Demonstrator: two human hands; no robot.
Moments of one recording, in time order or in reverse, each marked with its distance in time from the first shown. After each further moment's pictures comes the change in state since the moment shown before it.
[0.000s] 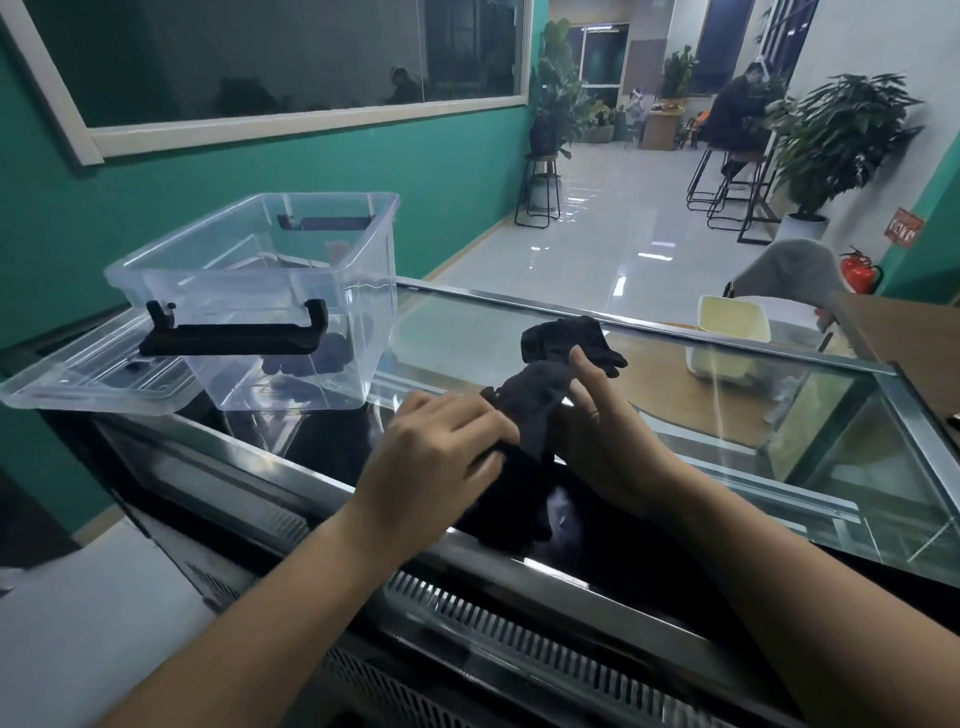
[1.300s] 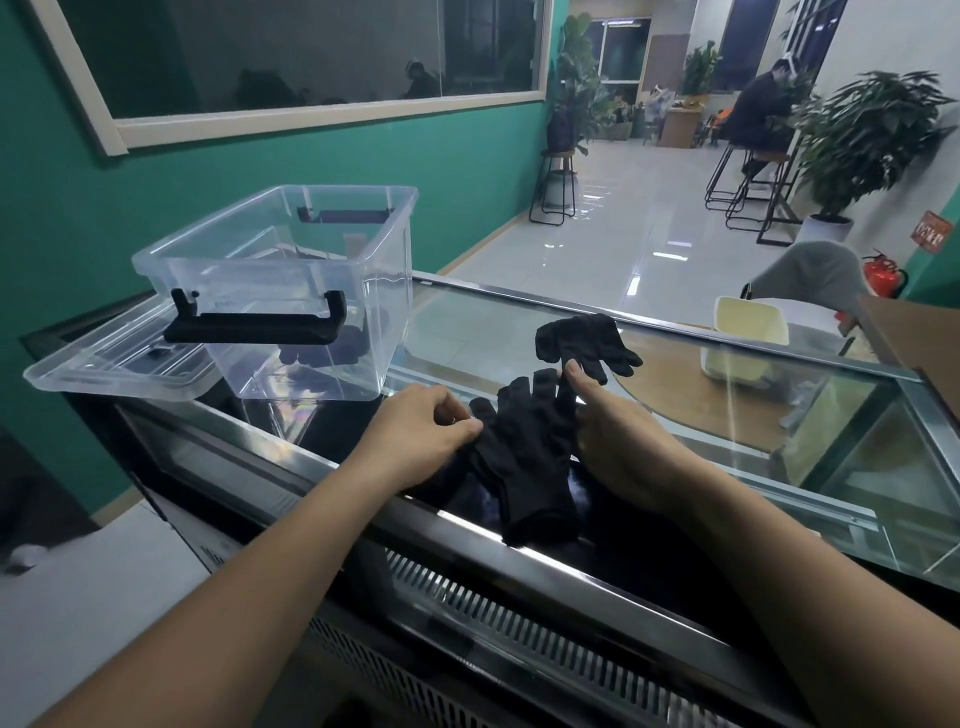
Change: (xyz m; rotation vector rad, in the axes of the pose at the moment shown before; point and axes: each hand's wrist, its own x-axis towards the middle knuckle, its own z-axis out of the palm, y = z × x) left_hand 0.008 -0.048 0.012 -0.230 -0.345 -0.866; right_hand 0.017 0.010 -0.007 0.140 0.101 0.127
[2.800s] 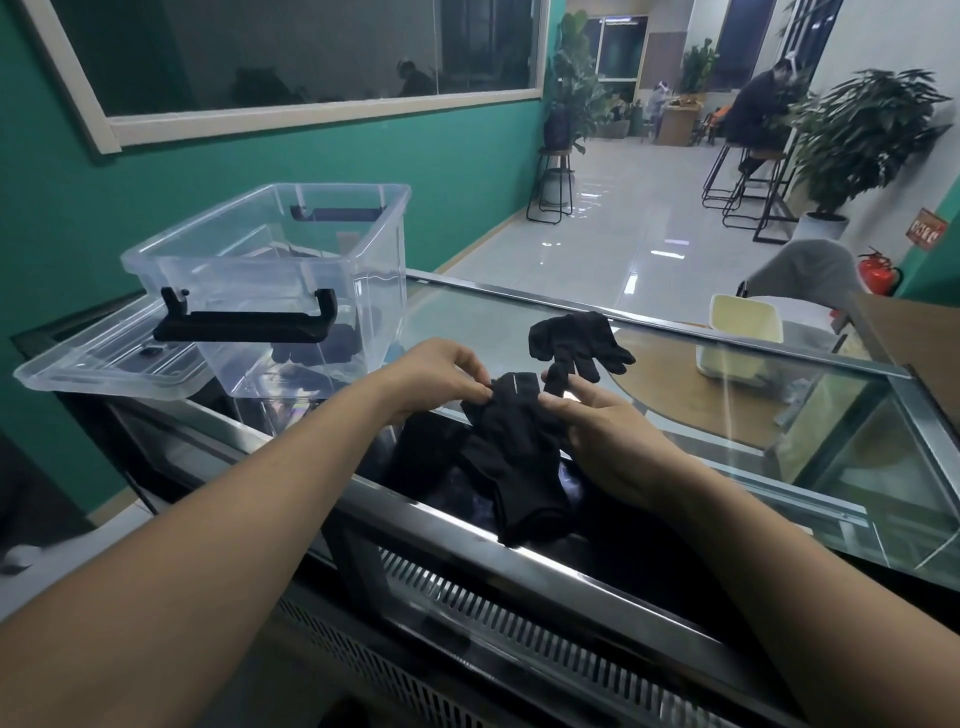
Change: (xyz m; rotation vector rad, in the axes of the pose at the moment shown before) left_hand 0.066 0.027 -0.009 -0.102 -0.257 0.001; right_hand -0.008 0.000 0.000 -0.085 -0.045 -0.078
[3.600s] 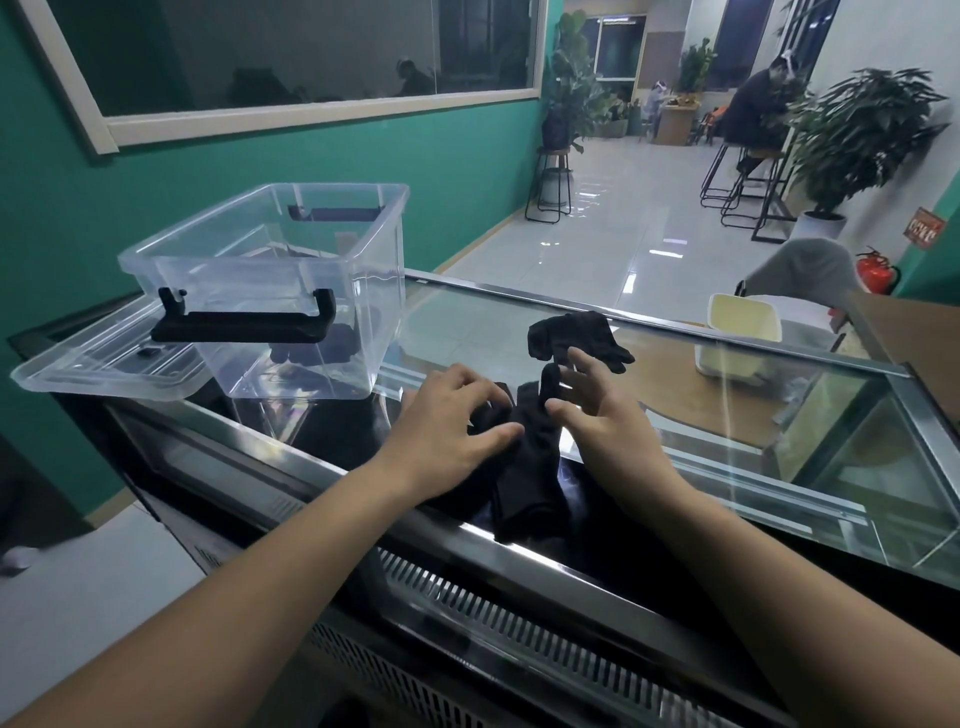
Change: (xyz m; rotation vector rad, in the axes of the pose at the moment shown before) left_hand -0.056 -0.017 0.045 0.254 0.233 0.318; right_hand -0.005 0.008 0.000 -0.558 0.339 -0.257
